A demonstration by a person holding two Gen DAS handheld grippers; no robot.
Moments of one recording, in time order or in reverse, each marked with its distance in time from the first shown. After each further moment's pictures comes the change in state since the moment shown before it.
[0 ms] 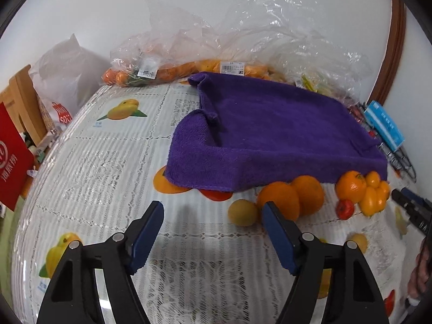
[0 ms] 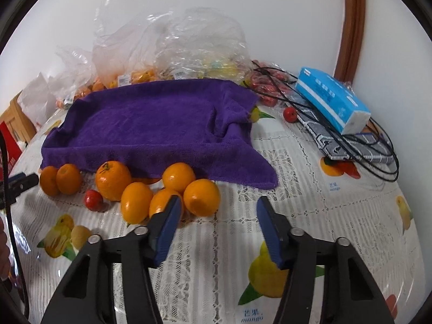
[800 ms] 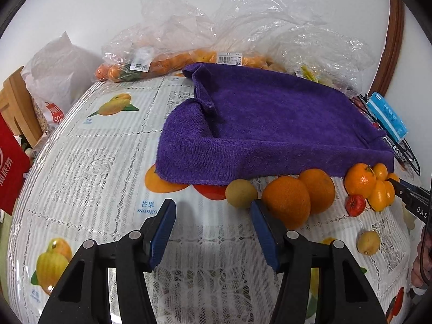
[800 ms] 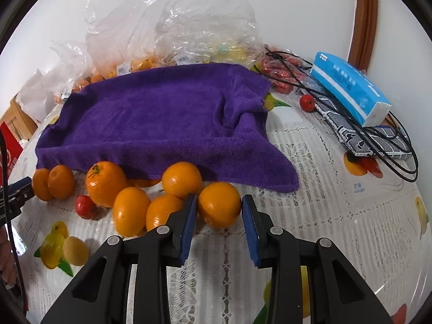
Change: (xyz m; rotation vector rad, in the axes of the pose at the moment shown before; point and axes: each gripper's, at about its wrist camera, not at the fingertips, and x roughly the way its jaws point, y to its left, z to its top) left arm 0.021 -0.001 -0.002 0.019 0.023 -0.017; right arm 0.034 0.005 0.007 -0.007 0.052 0.037
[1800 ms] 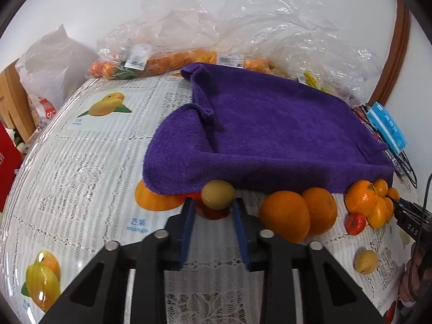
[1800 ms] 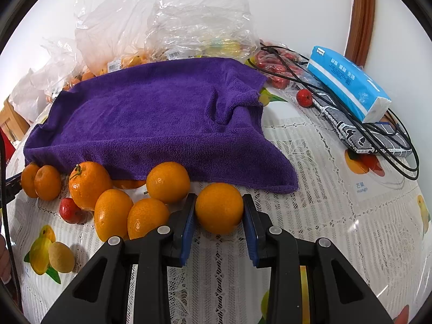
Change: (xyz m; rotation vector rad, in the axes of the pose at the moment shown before) left arm 0.012 0.001 0.013 -0.037 0.001 -0.042; right arm 0.014 -0.004 -0.001 0.007 0.010 -0.023
